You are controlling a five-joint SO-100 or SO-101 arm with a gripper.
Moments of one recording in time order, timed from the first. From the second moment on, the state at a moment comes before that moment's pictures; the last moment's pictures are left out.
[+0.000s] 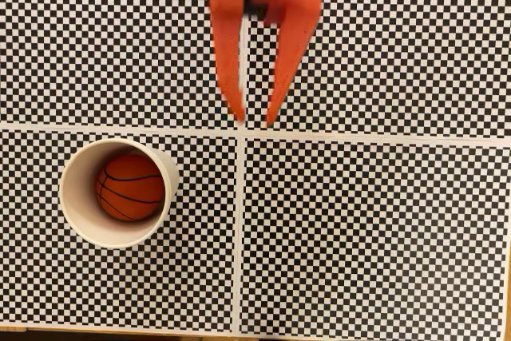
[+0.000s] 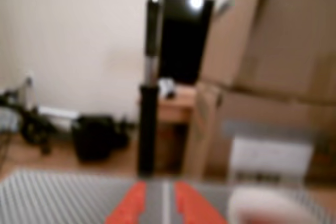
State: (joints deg) arm -0.9 186.9 179.8 4.1 -97.1
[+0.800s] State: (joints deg) arm 2.7 188.1 179.8 46.0 -95.4
